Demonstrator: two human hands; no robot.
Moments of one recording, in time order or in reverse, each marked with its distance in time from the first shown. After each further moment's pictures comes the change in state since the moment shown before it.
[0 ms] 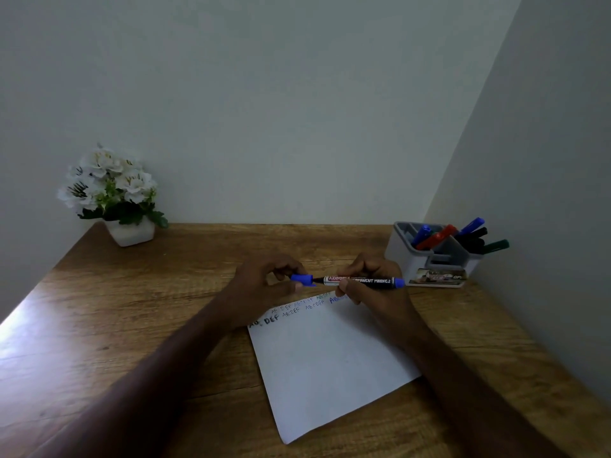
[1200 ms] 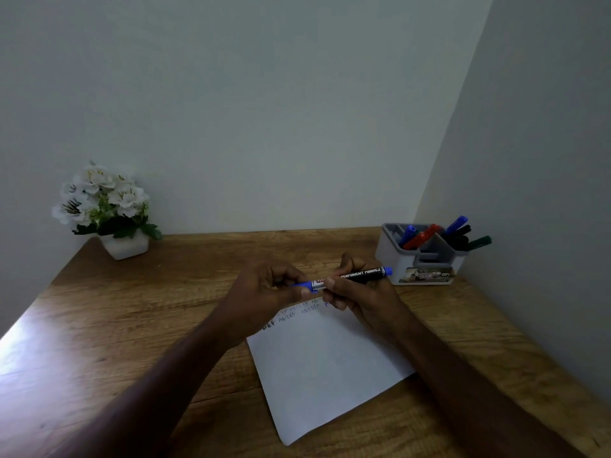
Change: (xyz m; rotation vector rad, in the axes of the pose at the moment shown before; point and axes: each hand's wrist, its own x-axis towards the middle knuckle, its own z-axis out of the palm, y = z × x) left_hand -0.009 0.040 0.009 -0.312 0.023 -0.049; right_hand 0.003 -0.008 0.003 0.386 -0.139 0.132
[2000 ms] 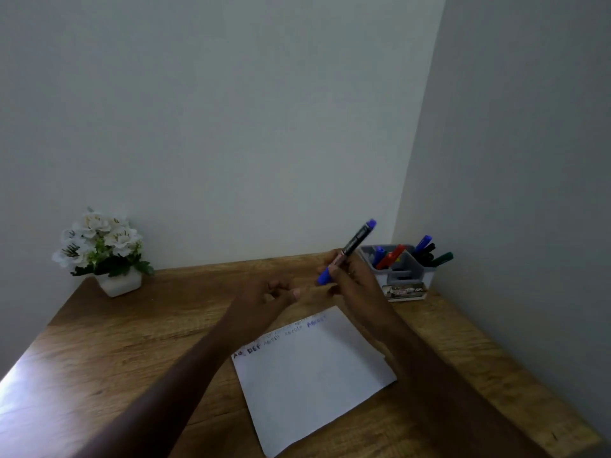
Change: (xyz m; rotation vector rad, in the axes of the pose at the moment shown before) left_hand 0.016 0.026 0.015 0.321 0.069 -0.086; right_hand 0.007 -0.034 -0.005 -0.390 0.349 0.003
